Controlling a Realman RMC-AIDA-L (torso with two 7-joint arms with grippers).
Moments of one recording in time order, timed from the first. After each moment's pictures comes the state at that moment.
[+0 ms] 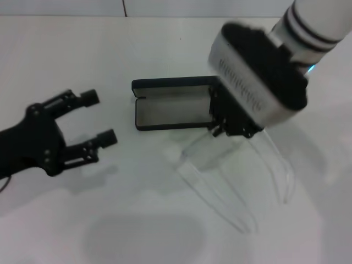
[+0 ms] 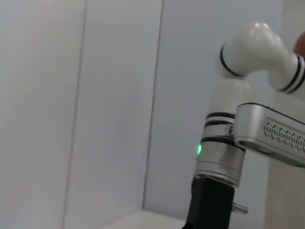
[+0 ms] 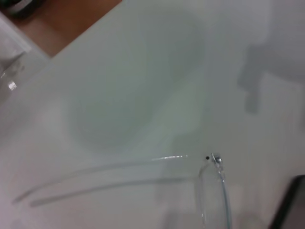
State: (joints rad) left arm -0.16 -2.08 0.83 0.84 1.52 1.84 -1.21; right arm 0.99 2.03 -1.63 -1.18 -2.32 -1.53 1.52
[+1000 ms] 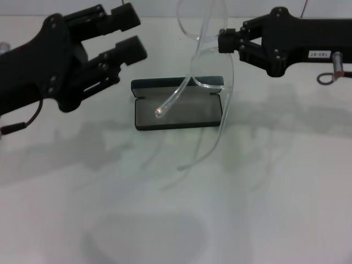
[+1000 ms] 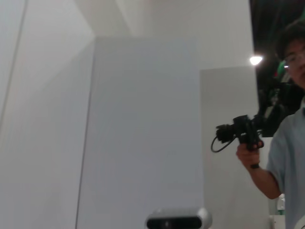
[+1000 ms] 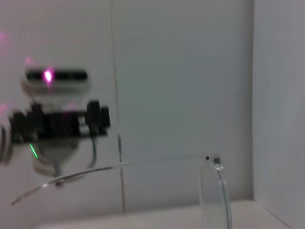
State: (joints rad) left arm -0.33 -2.09 0.94 0.89 1.24 1.93 -1.35; right arm 0.67 2.01 -1.05 -0.83 -1.56 -1.57 1.46
